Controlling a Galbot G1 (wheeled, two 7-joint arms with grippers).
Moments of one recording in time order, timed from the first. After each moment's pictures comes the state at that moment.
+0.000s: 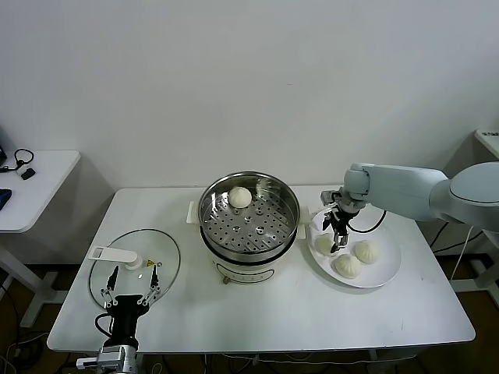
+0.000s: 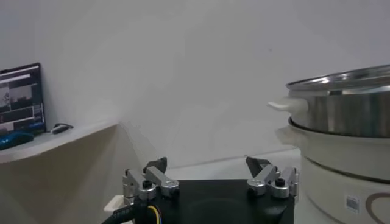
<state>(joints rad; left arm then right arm) 1.67 -1.58 -0.68 -1.94 0.12 -0.19 -0.02 0.47 1.11 -1.89 0.85 0.78 -0.04 -0.90</state>
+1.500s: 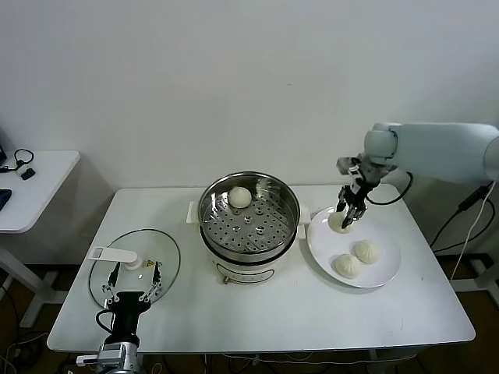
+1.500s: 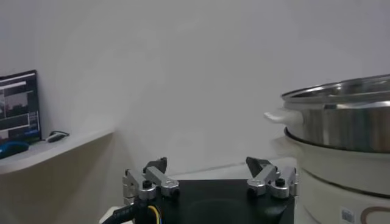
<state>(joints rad) 1.67 -1.58 -0.66 -1.97 0.12 -0.17 -0.01 0.91 1.05 -2.07 1.13 0.91 -0.03 -1.05</state>
